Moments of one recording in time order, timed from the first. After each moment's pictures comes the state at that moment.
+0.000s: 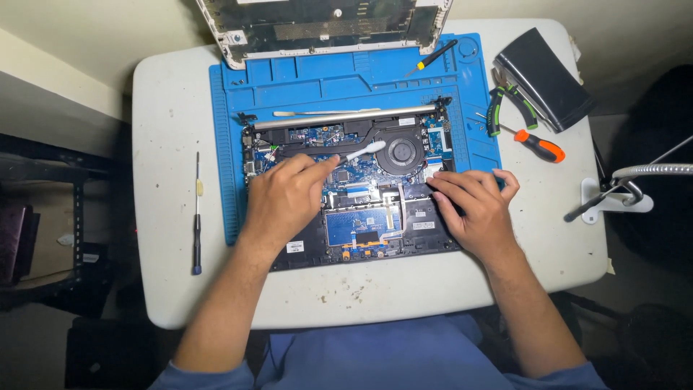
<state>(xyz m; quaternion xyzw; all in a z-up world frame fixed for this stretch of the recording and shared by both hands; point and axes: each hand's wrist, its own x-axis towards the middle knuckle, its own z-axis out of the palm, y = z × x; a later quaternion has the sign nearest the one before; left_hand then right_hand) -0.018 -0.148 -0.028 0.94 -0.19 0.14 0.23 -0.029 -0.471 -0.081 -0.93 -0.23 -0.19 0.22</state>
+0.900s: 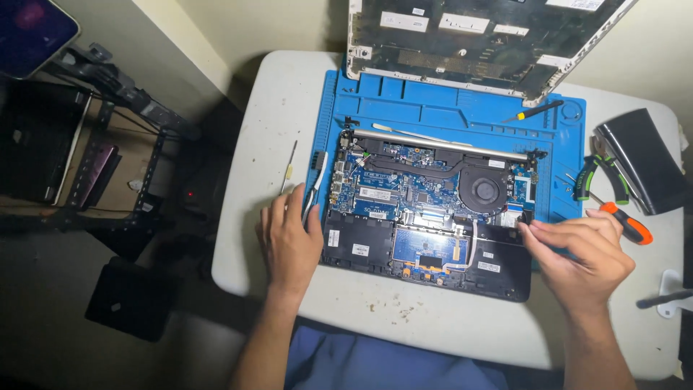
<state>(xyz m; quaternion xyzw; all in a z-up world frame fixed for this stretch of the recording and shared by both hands) -0.117 -0.095 -0.067 0.95 0.20 0.21 0.15 -0.014 -0.466 -0.042 -0.86 -0.28 -0.26 0.35</state>
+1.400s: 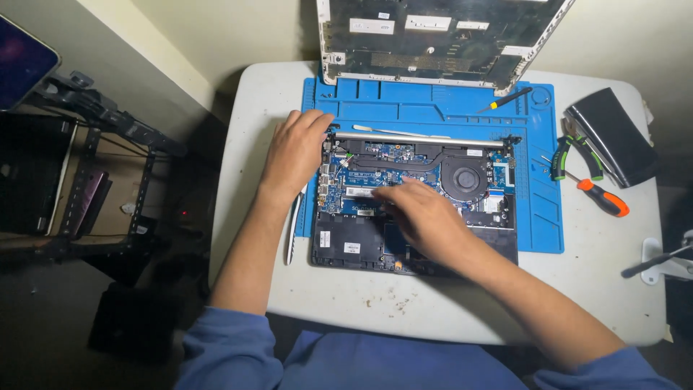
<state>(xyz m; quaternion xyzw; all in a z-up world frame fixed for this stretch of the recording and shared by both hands) 0.030 -0.042 -0.065 0.98 -0.10 0.14 0.12 -0.004 -0.321 -0.037 -0.84 -0.42 -0.02 0.35</state>
